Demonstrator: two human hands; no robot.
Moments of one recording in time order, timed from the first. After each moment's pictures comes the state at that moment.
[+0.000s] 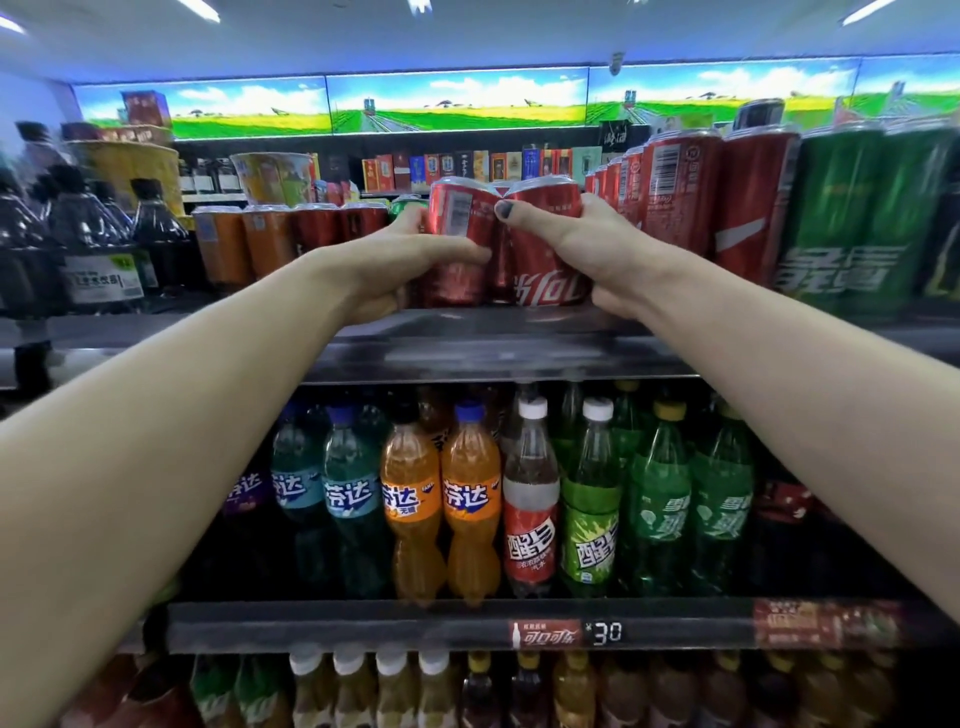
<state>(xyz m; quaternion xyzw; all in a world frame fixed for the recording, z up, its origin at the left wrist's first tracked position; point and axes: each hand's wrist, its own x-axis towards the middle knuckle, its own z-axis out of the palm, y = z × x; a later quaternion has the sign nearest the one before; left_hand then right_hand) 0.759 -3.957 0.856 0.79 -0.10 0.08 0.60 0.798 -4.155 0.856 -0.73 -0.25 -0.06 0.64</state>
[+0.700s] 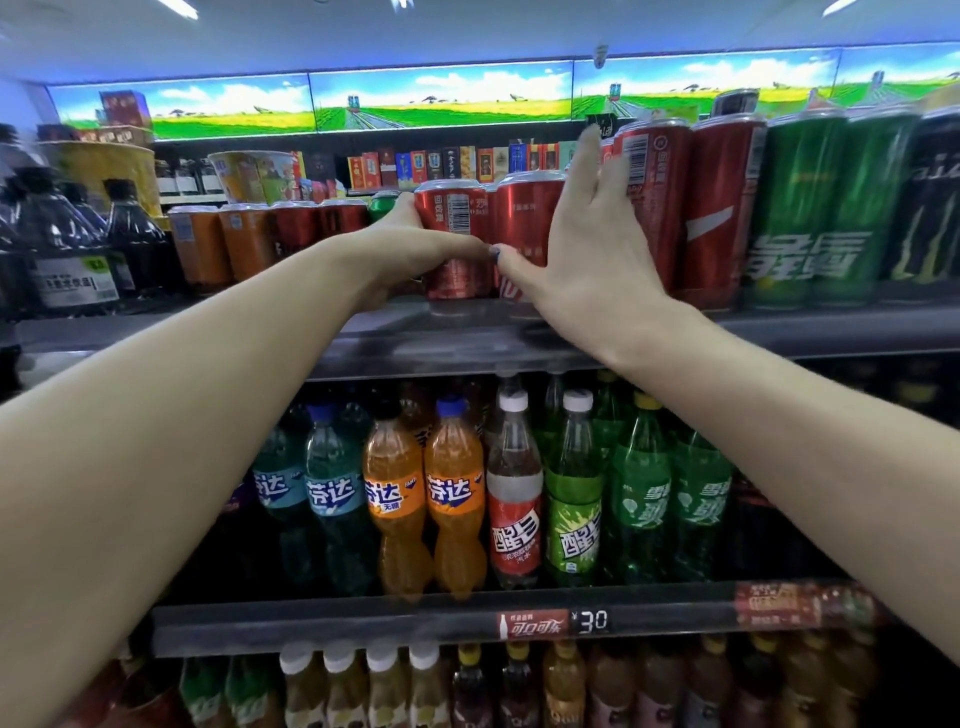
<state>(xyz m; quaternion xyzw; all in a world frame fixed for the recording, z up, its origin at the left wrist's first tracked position) 0.771 -3.982 0.861 0.85 -0.05 0.14 0.51 0.729 -4.166 0.836 -0.89 -0.15 -0.38 0.22</state>
